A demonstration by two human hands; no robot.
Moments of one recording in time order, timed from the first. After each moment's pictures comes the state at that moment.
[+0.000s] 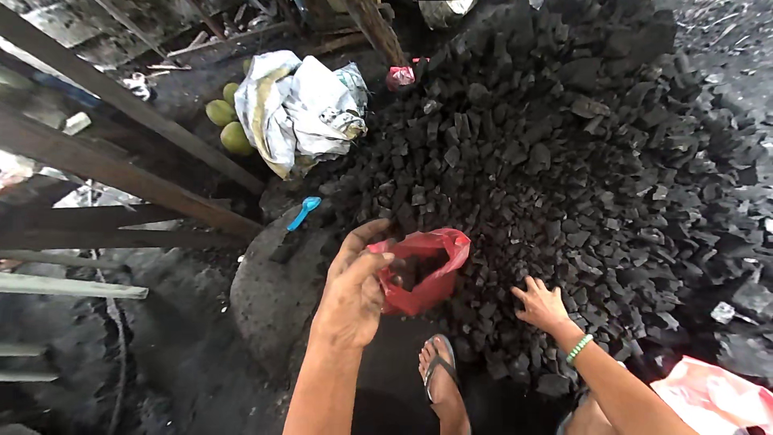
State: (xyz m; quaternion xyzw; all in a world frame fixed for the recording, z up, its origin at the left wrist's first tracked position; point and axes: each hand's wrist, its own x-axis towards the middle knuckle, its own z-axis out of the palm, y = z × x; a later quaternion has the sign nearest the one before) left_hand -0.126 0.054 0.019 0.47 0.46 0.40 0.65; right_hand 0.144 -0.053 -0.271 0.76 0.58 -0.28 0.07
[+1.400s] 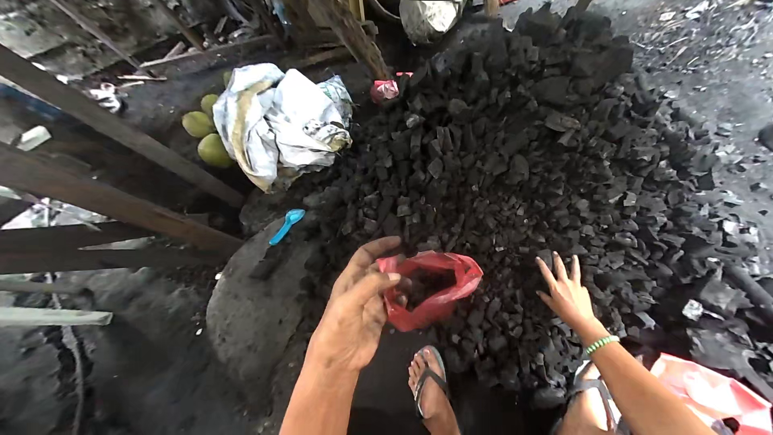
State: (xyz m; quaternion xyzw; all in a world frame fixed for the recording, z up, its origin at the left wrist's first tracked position) left_hand -0.117 0.050 0.015 0.48 0.42 0.34 0.69; right_hand 0.215 -0.079 -0.266 0.85 0.50 -0.14 -0.09
